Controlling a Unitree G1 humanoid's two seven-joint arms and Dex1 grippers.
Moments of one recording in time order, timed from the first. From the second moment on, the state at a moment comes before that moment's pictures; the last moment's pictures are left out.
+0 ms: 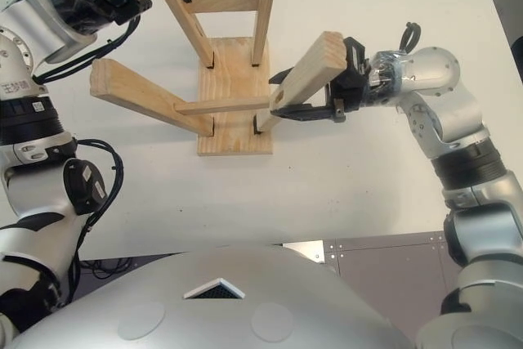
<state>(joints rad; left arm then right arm) -0.66 0.39 0.26 0.11 -1.10 1.10 -0.83 -0.46 -0.81 0.47 0.06 0.69 0.01 1.23</state>
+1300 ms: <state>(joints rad) -0.56 0.42 0.20 0.06 -0.98 0.98 -0.86 -0.67 -0.79 0.65 0.09 0.64 0.05 1.22</state>
